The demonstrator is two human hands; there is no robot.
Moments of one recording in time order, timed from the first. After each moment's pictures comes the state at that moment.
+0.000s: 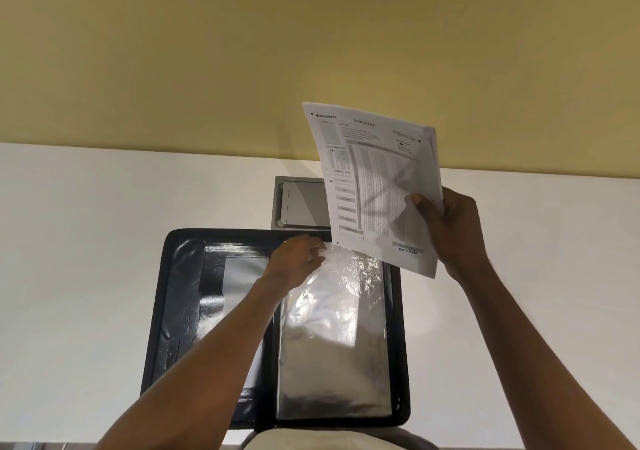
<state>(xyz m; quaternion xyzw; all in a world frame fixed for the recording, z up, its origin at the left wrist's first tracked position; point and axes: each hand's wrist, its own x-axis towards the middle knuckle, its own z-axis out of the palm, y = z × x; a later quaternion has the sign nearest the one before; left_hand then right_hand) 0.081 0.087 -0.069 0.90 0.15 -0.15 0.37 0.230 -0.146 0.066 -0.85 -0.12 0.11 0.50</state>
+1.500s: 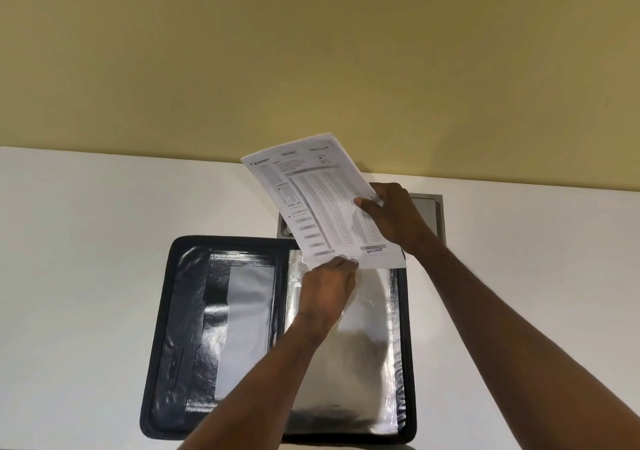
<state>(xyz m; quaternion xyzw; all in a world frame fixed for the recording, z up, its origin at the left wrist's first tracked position) 0.079 0.016 -0.048 0.95 0.16 -0.02 0.28 0.253 -0.054 0.040 -0.87 -0.21 0.26 0.37</state>
